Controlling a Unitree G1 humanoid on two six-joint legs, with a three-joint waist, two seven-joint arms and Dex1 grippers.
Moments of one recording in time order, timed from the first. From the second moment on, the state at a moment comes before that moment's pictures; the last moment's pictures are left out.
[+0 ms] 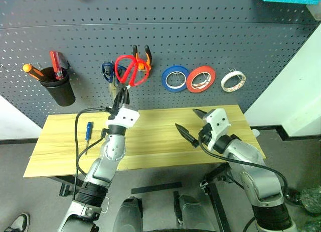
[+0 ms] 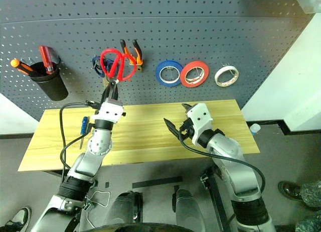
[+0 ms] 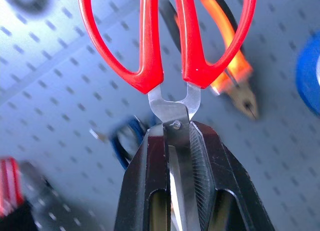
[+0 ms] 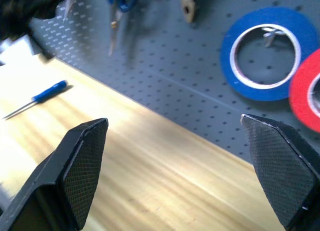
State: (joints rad) left arm -0.27 0.25 -0.14 0.06 0.43 -0.24 0.33; right arm -0.09 -0.37 0.08 -0.47 0.23 0.48 0.52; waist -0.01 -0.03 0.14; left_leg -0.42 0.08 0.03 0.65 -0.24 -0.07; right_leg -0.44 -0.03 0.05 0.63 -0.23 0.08
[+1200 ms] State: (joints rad) left arm -0.37 0.23 -0.03 0.34 0.39 -0.34 0.37; right arm -0.16 -0.40 0.03 -0.61 0.45 0.47 0.57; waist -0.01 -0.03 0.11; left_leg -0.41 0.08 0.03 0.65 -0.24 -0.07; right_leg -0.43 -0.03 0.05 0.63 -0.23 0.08
